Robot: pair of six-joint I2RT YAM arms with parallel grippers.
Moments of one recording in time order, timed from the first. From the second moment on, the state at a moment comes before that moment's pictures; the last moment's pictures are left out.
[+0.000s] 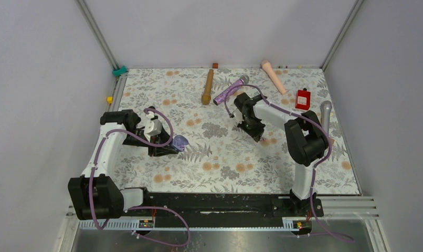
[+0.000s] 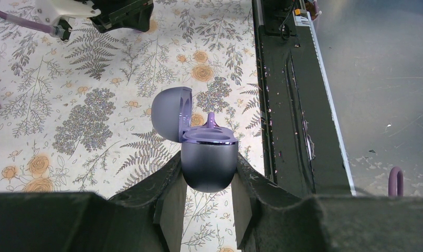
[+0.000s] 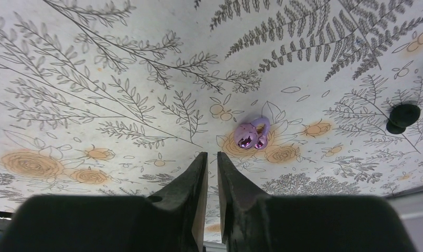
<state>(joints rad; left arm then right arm) 0.05 1.23 1.03 -1.57 1.33 1.70 0.52 1.93 1.36 -0.98 0.11 -0.26</state>
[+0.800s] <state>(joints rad) 0.05 1.23 1.03 -1.57 1.34 1.70 0.47 1.93 1.39 -0.97 0.14 -0.22</state>
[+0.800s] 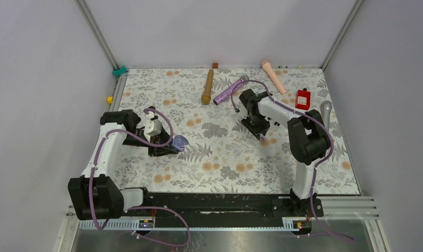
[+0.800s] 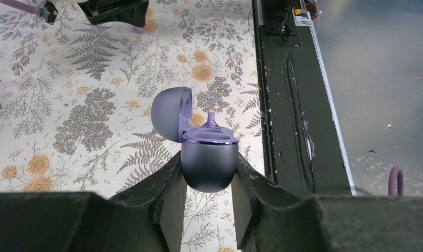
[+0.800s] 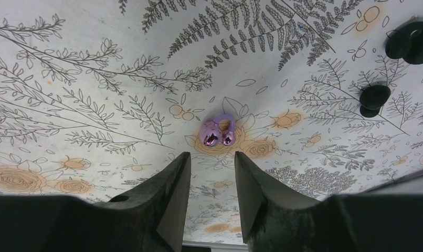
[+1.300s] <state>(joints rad) 0.05 1.23 1.03 -1.57 1.34 1.71 0.46 1.97 1.38 -0.96 0.14 -0.21</state>
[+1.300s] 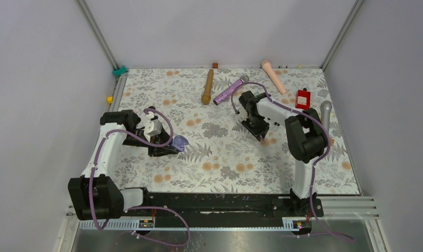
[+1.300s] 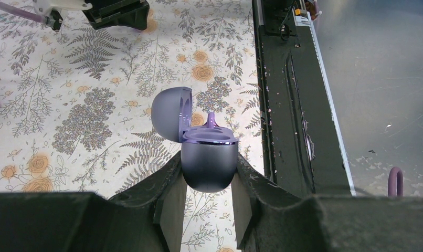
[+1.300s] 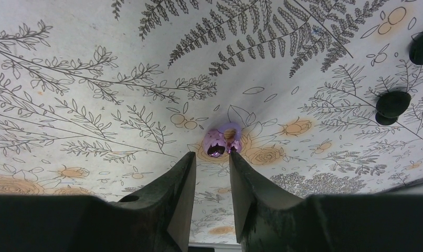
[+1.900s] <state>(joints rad) 0.05 1.23 1.03 -1.57 1.34 1.71 0.46 2.00 1.40 -1.00 0.13 -0.16</state>
